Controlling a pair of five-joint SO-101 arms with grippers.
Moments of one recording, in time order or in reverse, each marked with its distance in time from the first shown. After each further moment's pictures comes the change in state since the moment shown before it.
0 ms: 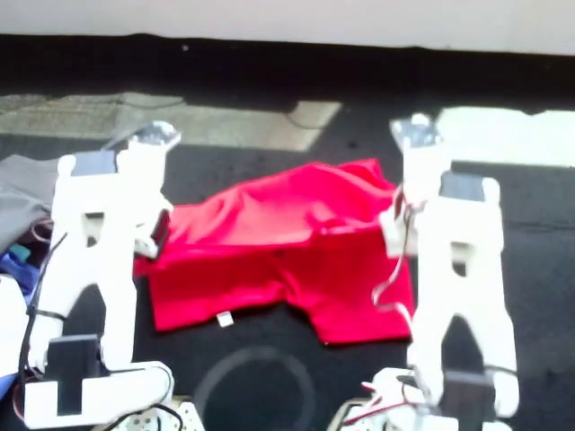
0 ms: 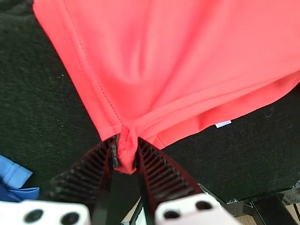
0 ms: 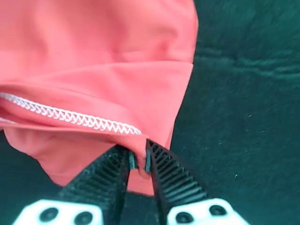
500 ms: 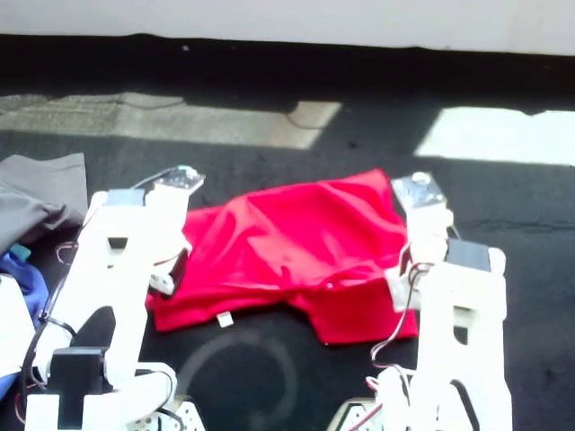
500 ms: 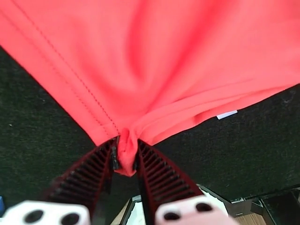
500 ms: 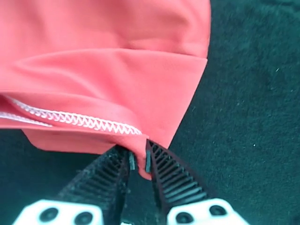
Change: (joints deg) left arm 4.1 -3.5 16.4 -6.2 0.0; right arm 5.9 -17.7 22.0 -2.8 8.2
